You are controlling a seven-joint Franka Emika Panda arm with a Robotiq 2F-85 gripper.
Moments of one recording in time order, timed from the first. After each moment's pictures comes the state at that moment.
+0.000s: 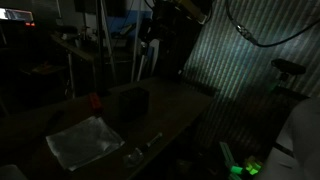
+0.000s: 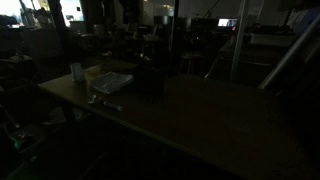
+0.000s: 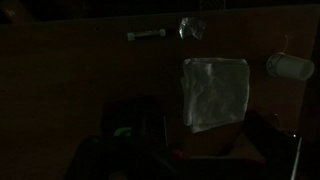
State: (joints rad) arm 0.02 -0.36 -0.08 -2.17 0.16 1.82 -0.05
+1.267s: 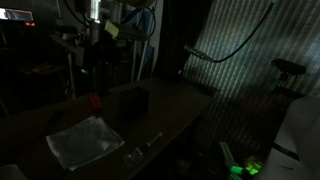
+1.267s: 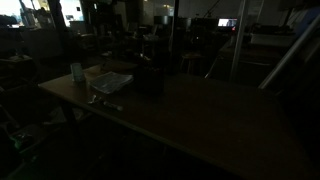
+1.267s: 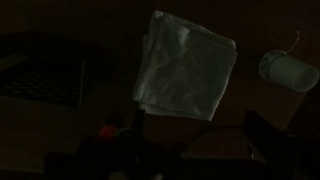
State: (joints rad) arm 0.13 -0.05 0.14 -2.06 0.08 2.12 -0.05
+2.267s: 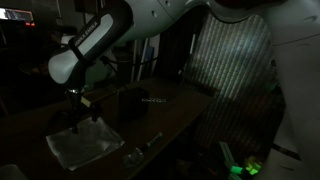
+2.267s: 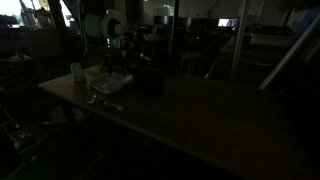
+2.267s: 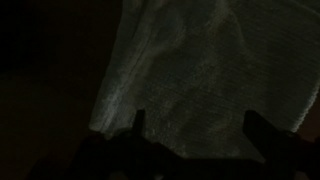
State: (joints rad) arm 0.17 0.55 0.15 -1.81 -0.04 2.33 -0.02
